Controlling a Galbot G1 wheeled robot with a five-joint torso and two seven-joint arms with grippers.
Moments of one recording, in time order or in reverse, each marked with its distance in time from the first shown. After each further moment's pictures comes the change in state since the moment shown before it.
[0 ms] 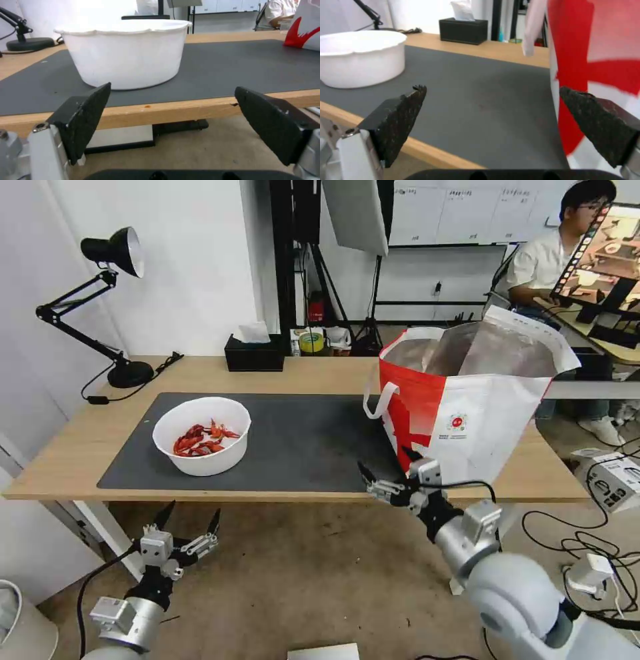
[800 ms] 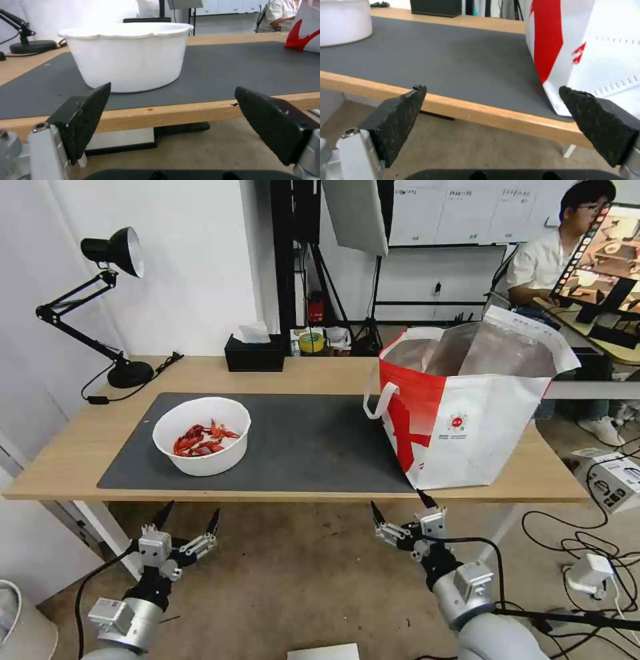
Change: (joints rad) left arm 0.002 -0.002 -0.008 -0.004 0.000 -0.004 0.001; right arm -0.210 0.110 -0.001 -0.042 -0.212 0.089 0.086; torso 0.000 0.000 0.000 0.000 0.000
